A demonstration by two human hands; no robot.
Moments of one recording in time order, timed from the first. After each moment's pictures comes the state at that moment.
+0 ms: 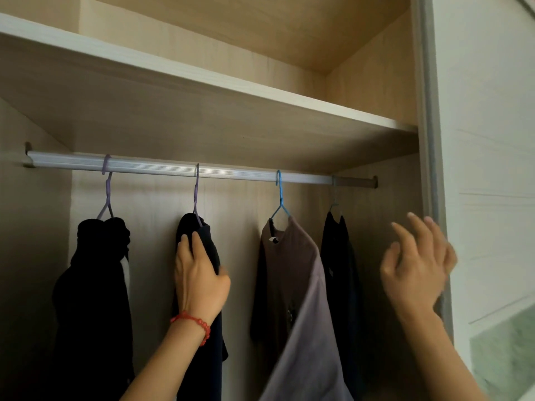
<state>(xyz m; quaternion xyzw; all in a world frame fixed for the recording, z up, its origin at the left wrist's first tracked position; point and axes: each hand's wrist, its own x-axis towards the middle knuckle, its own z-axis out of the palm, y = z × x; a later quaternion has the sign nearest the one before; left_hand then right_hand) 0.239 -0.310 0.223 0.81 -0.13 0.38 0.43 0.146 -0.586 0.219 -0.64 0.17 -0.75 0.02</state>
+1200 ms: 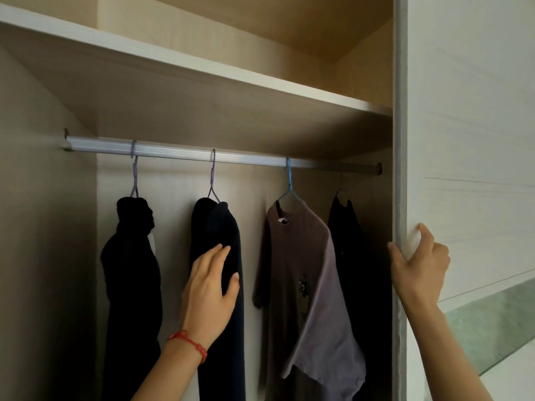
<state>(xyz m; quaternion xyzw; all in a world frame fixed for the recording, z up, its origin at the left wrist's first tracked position) 0.187 -0.270 0.168 0.79 -0.25 0.43 0.36 0.103 -0.565 0.201 -0.71 0.25 -0.59 0.29</state>
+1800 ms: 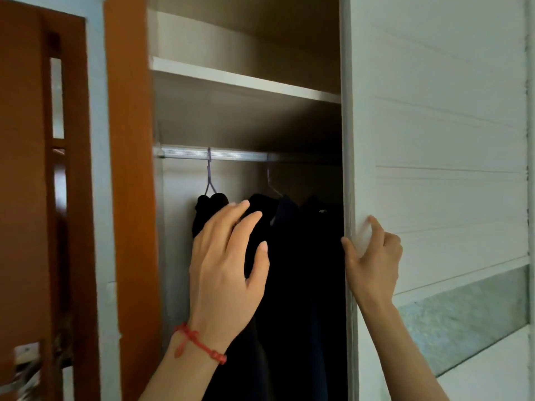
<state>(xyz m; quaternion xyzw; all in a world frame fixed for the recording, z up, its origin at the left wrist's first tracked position) 0.058 -0.120 0.210 0.65 -0.33 0.61 0.31 0.070 -0.338 0.191 -0.74 0.17 -0.58 0.30</state>
